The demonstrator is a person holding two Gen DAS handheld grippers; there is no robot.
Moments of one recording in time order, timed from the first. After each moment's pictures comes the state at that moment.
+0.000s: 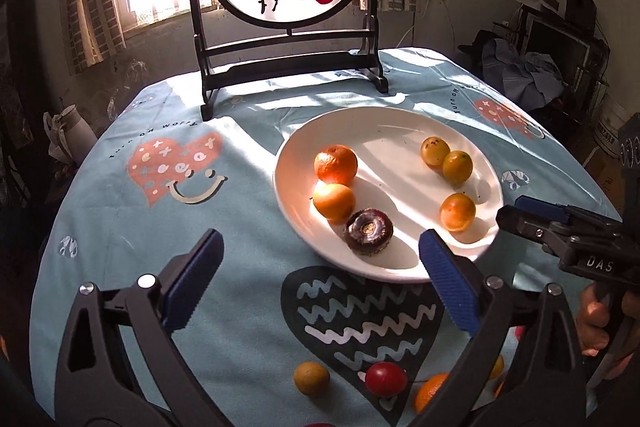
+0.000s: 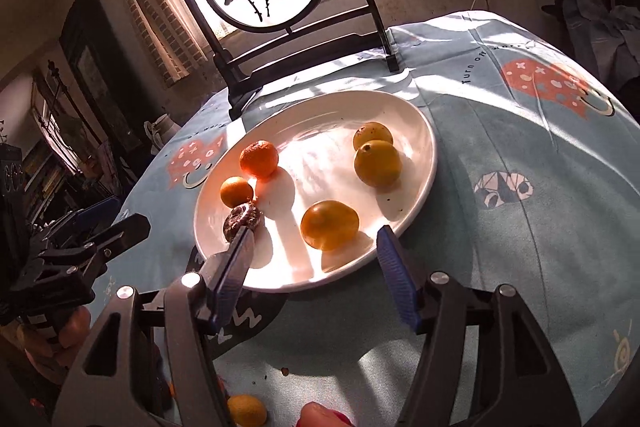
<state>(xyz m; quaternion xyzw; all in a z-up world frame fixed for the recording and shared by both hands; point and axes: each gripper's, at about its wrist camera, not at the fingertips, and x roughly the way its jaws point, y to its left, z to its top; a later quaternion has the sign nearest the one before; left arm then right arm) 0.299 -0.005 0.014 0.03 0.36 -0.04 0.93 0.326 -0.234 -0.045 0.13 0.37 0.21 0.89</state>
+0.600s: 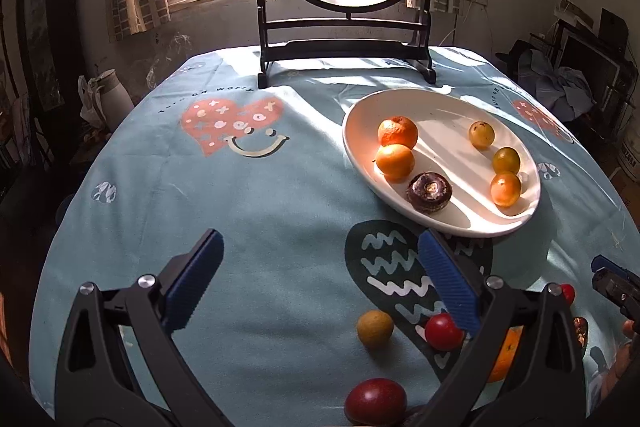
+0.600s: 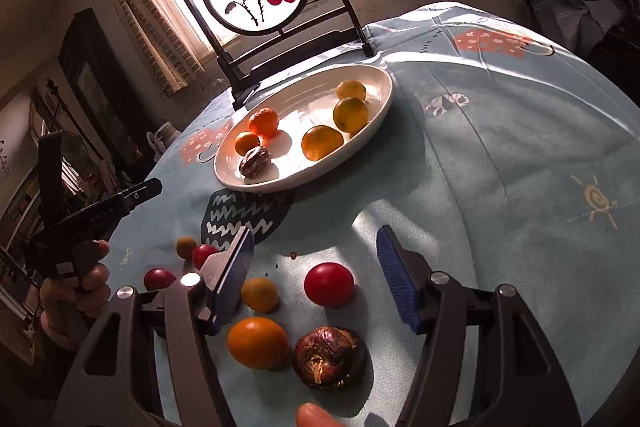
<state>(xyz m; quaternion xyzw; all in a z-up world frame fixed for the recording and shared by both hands) 0.267 0.043 0.004 0.00 0.36 0.01 0.93 0.222 -0.263 -0.056 0.18 0.36 0.19 0.90</state>
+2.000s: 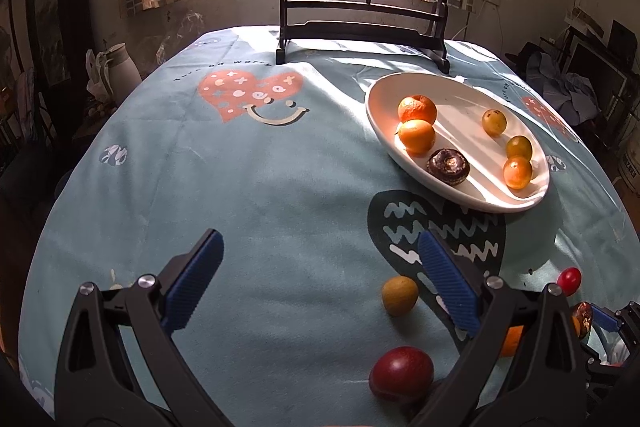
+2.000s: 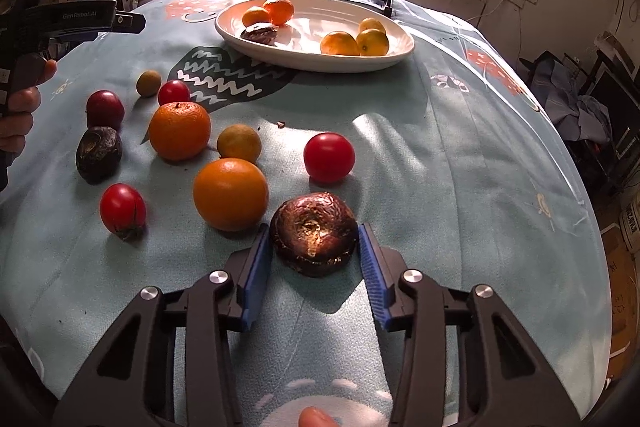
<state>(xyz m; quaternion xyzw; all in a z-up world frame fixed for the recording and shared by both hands) 0.251 0.062 -0.012 -0.03 0.38 0.02 0.92 0.176 -0.204 -0.081 -0.11 0.42 0.13 0.89</state>
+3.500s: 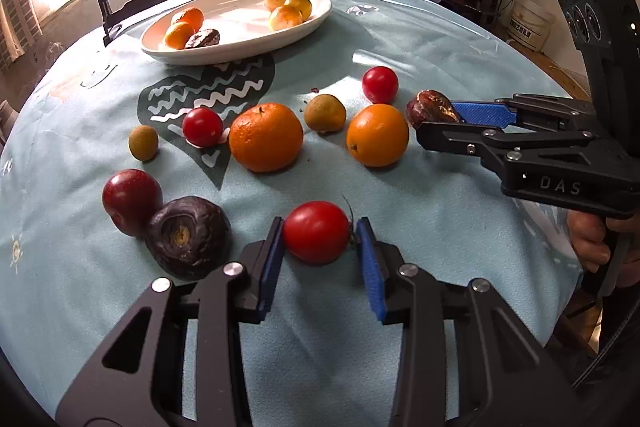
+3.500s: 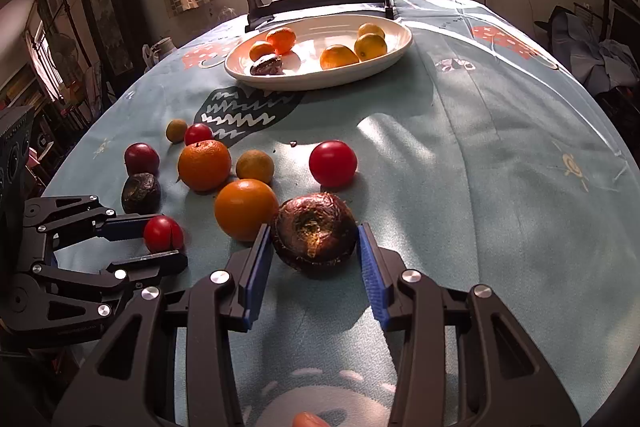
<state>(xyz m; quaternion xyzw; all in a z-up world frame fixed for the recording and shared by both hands) 0.143 -0.069 -0.062 0.09 0.44 -0.20 0.87 0.173 -0.237 -0.075 0.02 0.41 0.20 0.89</state>
